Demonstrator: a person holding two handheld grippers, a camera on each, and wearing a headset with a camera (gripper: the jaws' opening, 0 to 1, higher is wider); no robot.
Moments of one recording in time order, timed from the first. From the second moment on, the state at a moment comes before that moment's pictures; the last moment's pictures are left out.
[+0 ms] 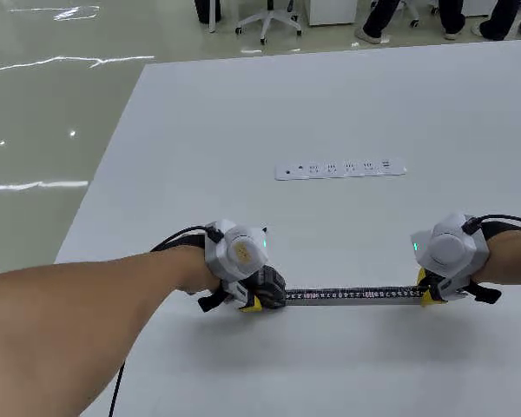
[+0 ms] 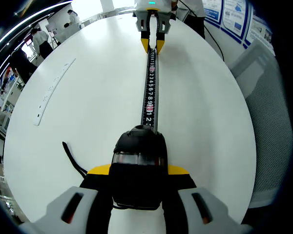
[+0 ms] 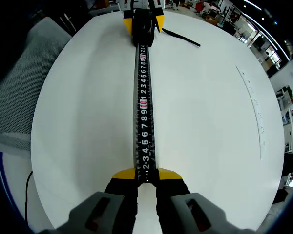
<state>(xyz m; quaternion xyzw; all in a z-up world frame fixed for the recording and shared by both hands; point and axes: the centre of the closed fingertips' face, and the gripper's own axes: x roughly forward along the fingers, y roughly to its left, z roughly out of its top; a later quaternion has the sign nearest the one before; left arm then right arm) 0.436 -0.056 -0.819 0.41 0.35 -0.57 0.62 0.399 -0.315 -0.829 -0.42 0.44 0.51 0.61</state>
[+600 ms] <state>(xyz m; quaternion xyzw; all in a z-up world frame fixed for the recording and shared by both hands) 0.435 -0.056 -0.819 0.41 0.35 -0.57 0.62 0.400 -0.314 -0.830 -0.42 0.45 0.51 0.61</state>
